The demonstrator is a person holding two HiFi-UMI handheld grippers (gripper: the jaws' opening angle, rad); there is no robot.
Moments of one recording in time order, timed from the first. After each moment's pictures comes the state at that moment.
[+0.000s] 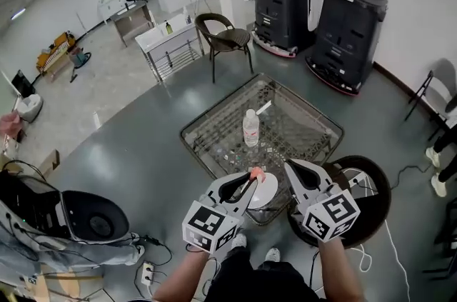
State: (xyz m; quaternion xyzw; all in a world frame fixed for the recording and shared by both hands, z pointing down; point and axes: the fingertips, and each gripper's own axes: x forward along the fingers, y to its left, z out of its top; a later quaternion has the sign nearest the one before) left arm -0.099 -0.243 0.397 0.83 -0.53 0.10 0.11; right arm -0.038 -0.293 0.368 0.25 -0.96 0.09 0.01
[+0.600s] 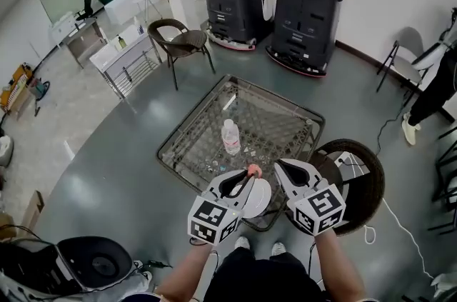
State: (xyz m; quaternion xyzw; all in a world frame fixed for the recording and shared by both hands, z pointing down) left arm -0.111 -0.307 0.440 0.88 -0.44 0.12 0.14; right arm -0.052 -0.335 0.412 0.36 -0.93 0.08 0.09
